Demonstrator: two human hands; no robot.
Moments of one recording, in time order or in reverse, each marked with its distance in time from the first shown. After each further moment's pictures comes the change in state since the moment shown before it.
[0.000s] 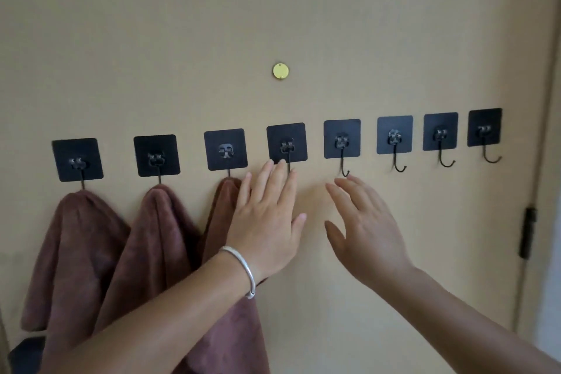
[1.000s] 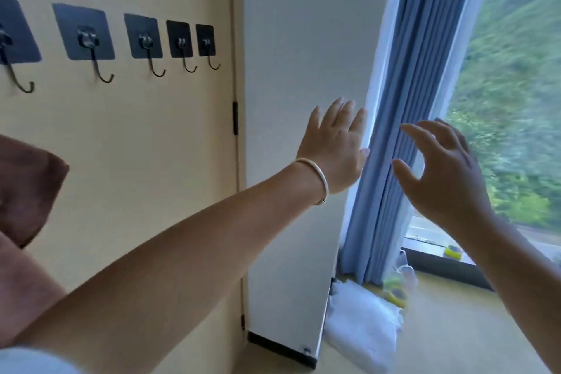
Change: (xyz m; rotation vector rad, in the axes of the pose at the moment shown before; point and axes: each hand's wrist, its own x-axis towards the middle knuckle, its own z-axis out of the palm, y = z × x) left_hand -0.058 0.260 -0.113 -0.903 0.031 0.882; right_hand -0.213 -0.082 -0.290 -0.910 0.044 0.837
